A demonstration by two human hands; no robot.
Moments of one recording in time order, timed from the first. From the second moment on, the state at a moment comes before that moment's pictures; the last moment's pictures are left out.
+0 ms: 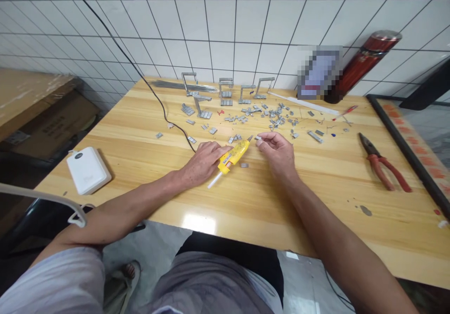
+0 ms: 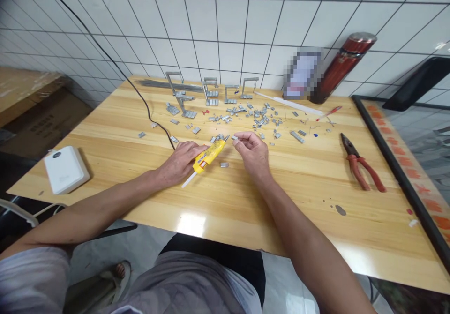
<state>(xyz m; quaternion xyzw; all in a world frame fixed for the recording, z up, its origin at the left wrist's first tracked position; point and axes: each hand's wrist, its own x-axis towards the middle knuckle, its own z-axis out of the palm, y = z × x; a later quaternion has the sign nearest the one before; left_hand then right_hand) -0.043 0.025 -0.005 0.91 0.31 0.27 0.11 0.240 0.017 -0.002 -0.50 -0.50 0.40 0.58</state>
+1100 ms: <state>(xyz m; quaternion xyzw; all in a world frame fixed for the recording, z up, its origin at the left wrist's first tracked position) -0.041 0.023 -0.002 0.90 0.31 0.25 0.16 0.236 0.016 0.000 -0.50 -0.50 0.41 0.58</state>
